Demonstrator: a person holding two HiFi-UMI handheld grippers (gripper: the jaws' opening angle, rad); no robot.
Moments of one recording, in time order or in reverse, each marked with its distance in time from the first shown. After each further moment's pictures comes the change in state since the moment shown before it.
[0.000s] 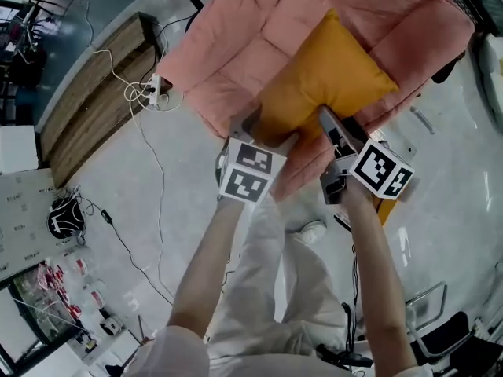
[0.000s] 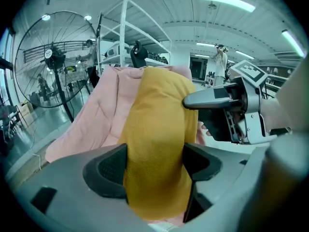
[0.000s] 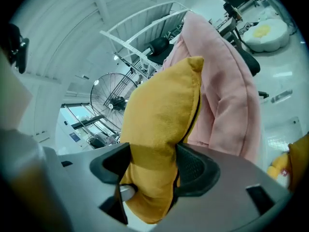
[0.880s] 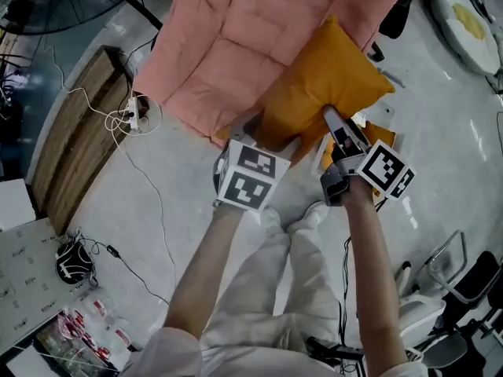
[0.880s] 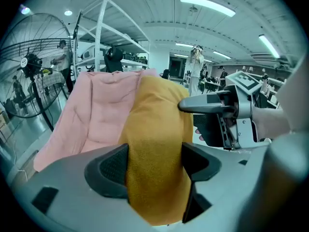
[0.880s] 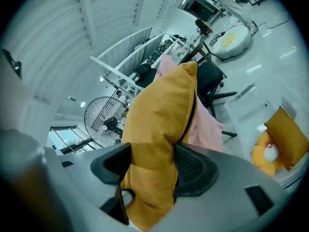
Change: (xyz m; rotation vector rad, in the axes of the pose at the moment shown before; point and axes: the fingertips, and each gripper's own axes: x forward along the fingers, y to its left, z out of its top) left arm -0.065 -0.084 -0.008 0.122 0.022 -0.215; right arm -0.117 0.013 -0.026 0.171 -0.230 -0.123
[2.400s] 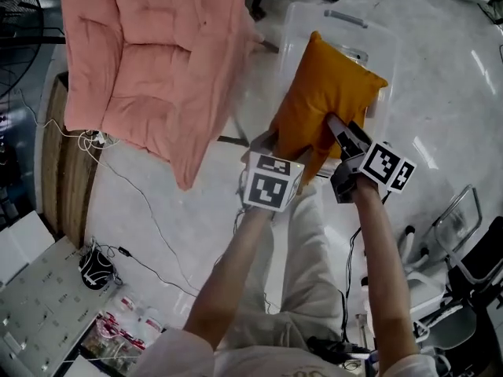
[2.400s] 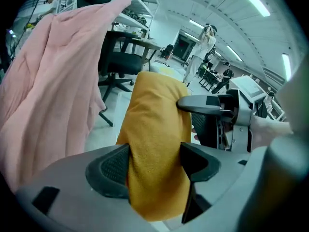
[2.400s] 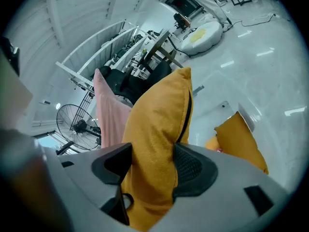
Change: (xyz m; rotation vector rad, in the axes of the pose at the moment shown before) left arm 0.235 -0.219 -0.054 -0.198 0.315 -0.176; right arm -0.103 -0.306 0.060 0.127 0.111 -0.233
